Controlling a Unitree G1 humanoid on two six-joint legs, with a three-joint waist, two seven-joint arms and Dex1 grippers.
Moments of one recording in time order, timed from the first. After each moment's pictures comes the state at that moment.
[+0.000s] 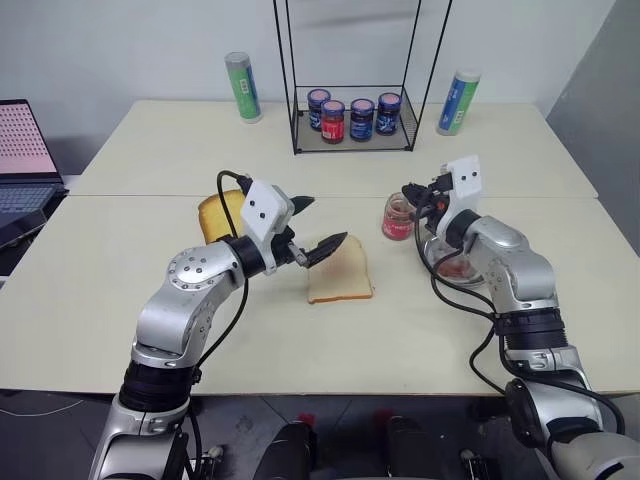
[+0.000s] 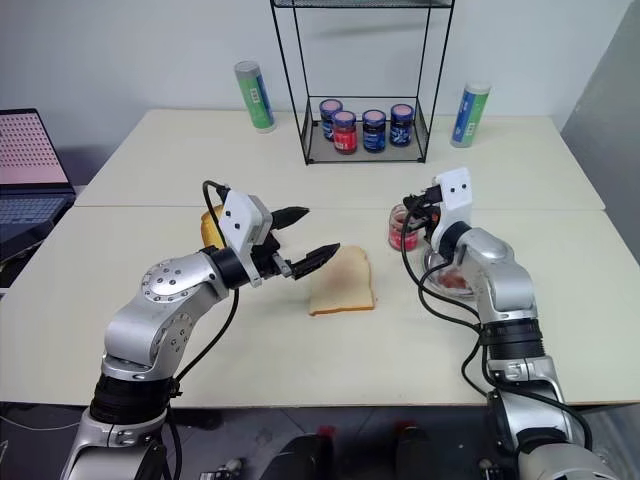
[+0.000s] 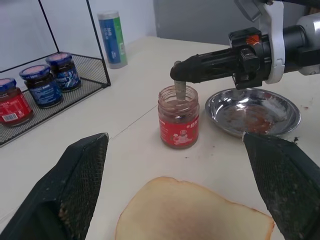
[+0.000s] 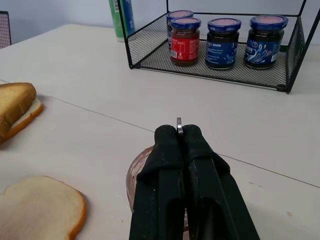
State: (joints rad) left arm -0.45 0.46 -0.03 -0.30 -0.34 0.52 -0.66; right arm -0.69 -0.32 -0.04 0.17 0.27 0.51 0.43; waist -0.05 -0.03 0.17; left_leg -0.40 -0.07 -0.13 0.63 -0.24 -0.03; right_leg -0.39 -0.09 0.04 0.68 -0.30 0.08
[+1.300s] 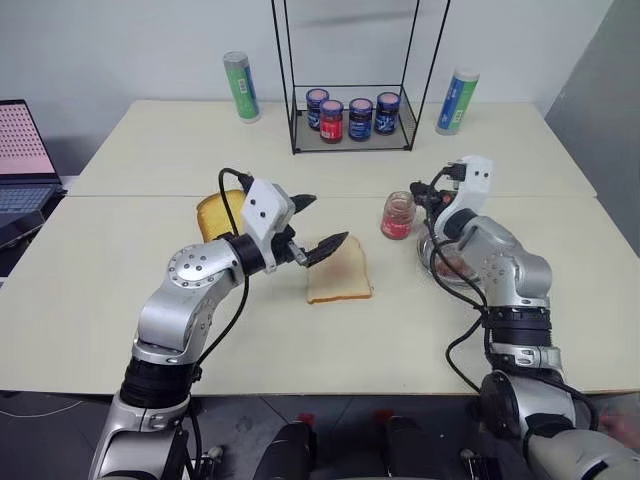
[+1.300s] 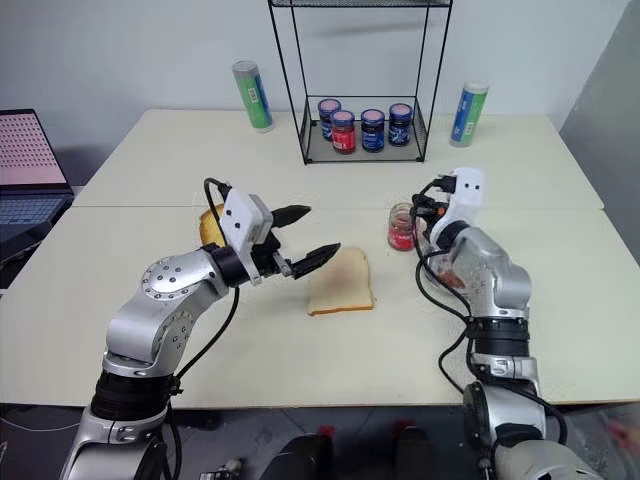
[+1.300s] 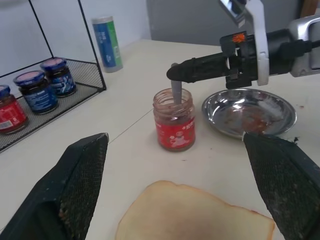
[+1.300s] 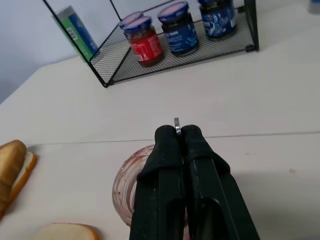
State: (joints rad) left arm -0.46 0.46 -0.04 -0.29 -0.36 0.50 -0.71; right arm -0.74 -0.15 -0.29 0.16 0.44 0.73 0.18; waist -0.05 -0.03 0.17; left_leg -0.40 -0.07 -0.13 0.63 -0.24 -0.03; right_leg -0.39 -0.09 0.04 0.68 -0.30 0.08
